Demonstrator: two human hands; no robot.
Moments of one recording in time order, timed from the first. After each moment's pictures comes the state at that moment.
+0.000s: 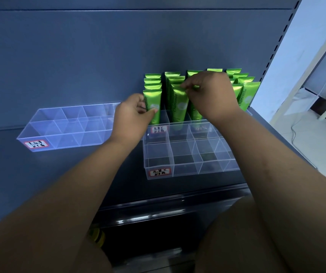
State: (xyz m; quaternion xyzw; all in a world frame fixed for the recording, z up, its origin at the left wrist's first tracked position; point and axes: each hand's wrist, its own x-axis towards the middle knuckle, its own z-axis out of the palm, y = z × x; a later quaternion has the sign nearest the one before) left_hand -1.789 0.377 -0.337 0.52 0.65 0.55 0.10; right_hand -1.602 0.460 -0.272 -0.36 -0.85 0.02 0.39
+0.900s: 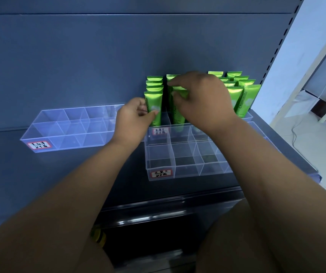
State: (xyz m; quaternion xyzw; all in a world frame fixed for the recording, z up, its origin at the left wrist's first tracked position) left_hand -1.791 0.376 -0.339 0.50 0.63 0.57 0.17; right_hand -1.617 0.421 -0.260 -0.33 -0.86 -0.03 0.38
